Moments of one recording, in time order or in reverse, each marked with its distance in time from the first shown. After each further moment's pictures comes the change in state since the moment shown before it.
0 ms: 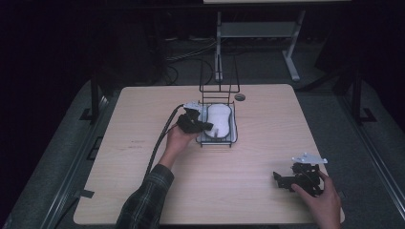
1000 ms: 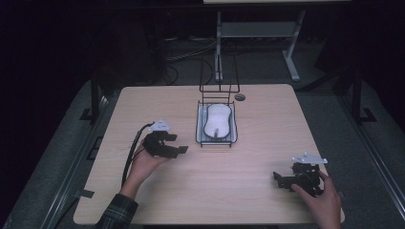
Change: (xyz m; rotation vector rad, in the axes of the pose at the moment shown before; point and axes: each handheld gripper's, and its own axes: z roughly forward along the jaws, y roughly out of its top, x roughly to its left) left arm -0.034 -0.079 -0.102 0.005 0.158 -0.010; right arm 0.000 0.000 0.000 0.000 0.000 0.000
